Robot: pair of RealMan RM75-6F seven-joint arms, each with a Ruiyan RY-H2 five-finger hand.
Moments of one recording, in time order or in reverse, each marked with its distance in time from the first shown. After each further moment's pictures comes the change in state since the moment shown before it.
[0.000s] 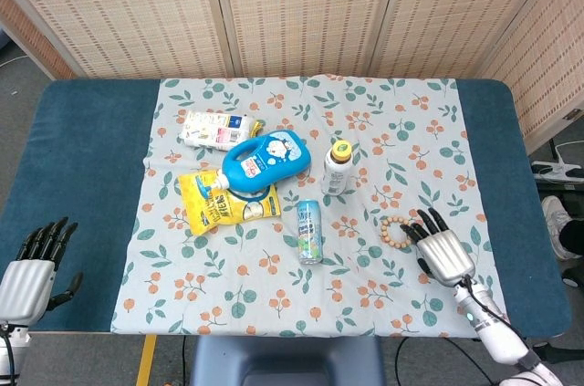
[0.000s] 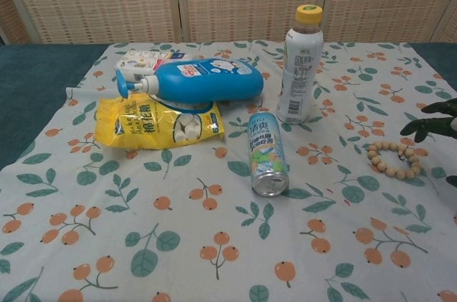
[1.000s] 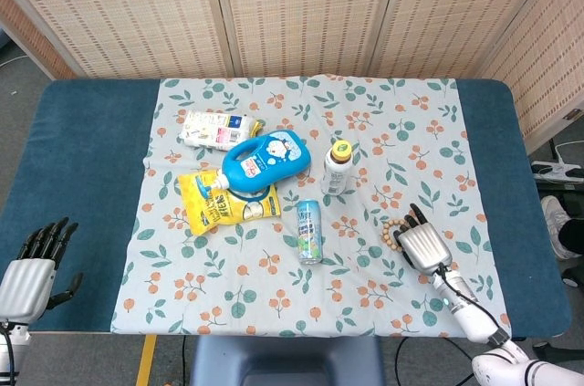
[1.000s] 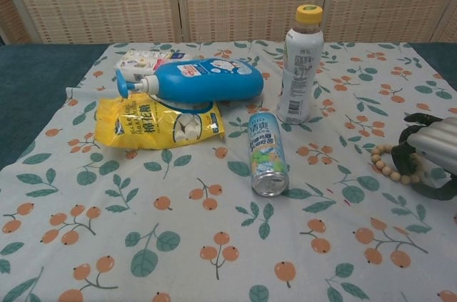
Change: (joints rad) left arm -0.010 0.006 0.000 0.001 -0.024 -0.034 -0.011; right arm 0.090 -0.170 -0.017 0.230 0.045 -0.066 -0.019
